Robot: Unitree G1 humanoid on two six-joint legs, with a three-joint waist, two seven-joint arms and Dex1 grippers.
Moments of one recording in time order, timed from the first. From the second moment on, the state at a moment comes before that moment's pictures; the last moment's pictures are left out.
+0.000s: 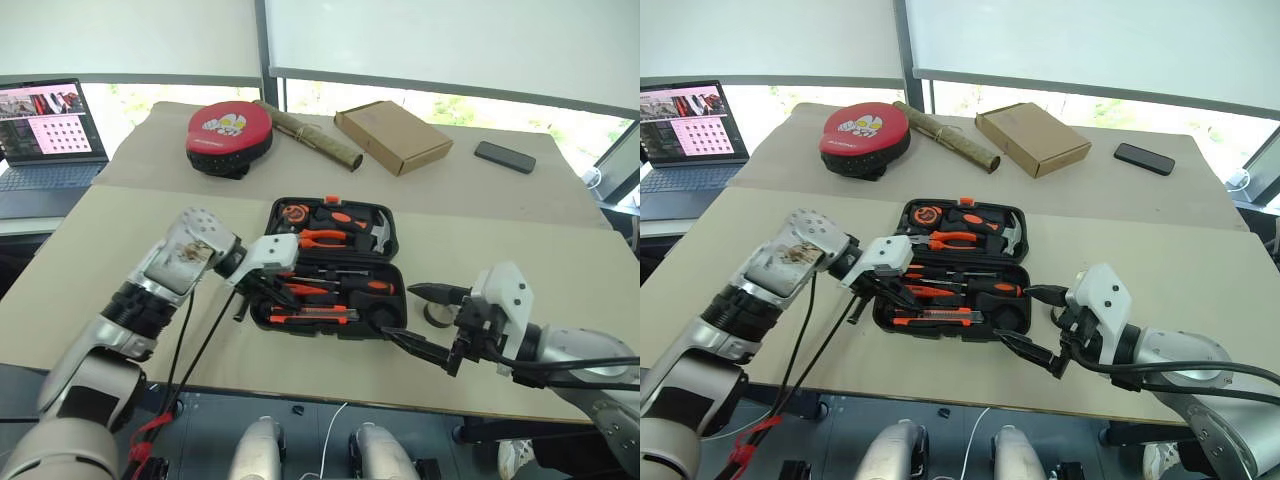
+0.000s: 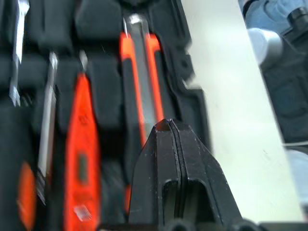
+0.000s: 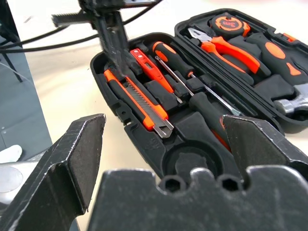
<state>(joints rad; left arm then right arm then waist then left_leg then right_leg) -0.84 0.62 -0.47 0.22 -0.07 0.37 -1.51 0.05 -0.84 -0.20 -0.80 0.80 0.76 0.59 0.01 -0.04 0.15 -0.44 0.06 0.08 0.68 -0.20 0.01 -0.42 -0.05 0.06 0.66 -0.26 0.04</state>
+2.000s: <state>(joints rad) -0.61 0.73 -0.12 -0.18 -0.51 0.61 -1.38 -0.11 -0.87 0.03 -0.23 0.30 0.57 0.81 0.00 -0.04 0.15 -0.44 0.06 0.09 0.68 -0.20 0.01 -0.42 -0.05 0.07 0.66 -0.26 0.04</state>
